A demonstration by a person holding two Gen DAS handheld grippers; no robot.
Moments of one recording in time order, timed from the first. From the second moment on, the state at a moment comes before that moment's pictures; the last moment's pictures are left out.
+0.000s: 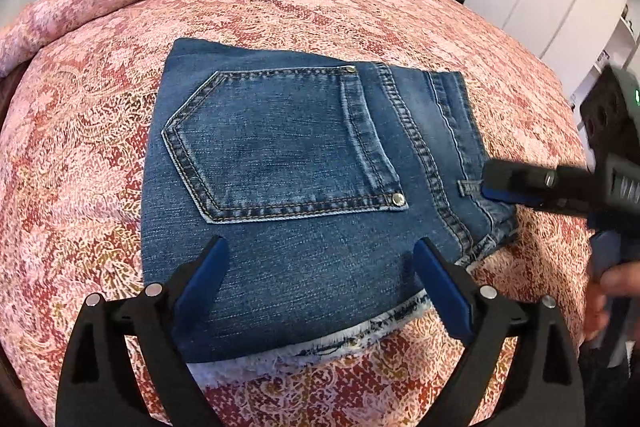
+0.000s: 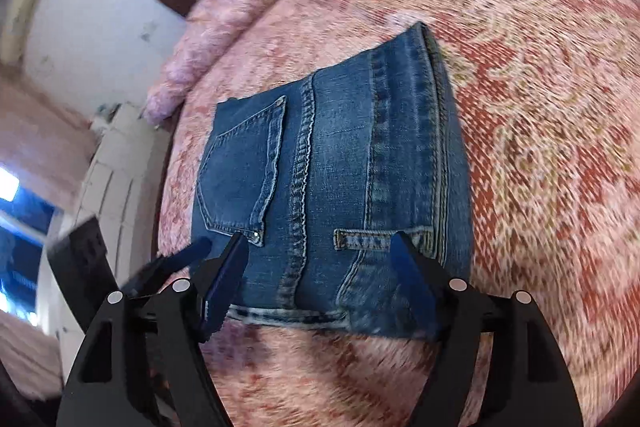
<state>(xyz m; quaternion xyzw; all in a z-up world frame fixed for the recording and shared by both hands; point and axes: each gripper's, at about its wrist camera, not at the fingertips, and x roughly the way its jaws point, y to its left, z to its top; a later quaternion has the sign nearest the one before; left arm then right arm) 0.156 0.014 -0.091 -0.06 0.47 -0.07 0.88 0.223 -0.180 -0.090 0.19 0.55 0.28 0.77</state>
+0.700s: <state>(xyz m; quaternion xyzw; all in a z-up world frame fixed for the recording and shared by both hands) 0.033 0.022 -0.052 -0.03 0.37 0.02 0.93 0.087 -0.202 -0.051 0.01 0.45 0.17 0.88</state>
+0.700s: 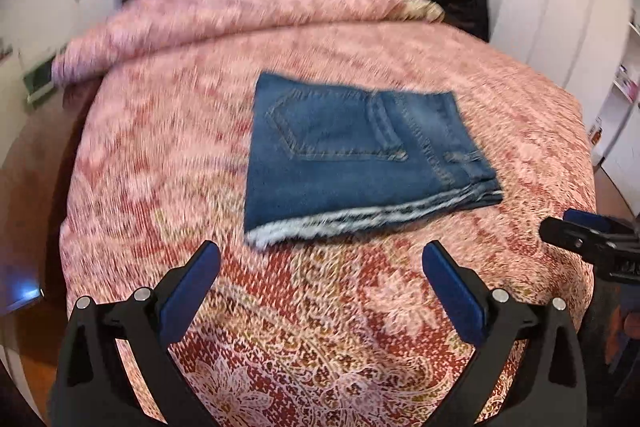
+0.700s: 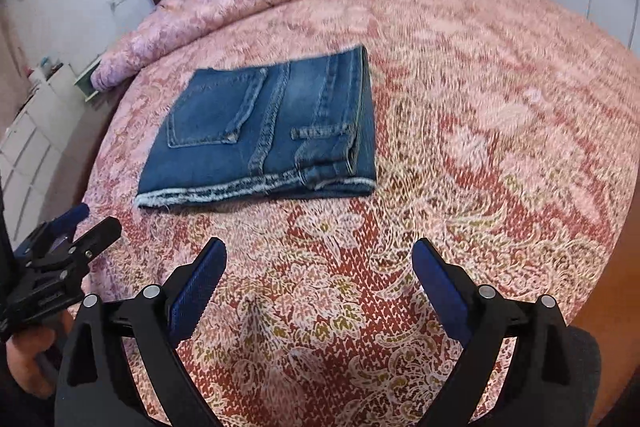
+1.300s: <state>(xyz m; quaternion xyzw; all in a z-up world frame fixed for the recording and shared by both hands) 0.002 -0.022 -0.016 0.06 0.26 -0.04 0.96 0.037 -0.201 -0.002 -0.04 0.33 0.18 0.93</state>
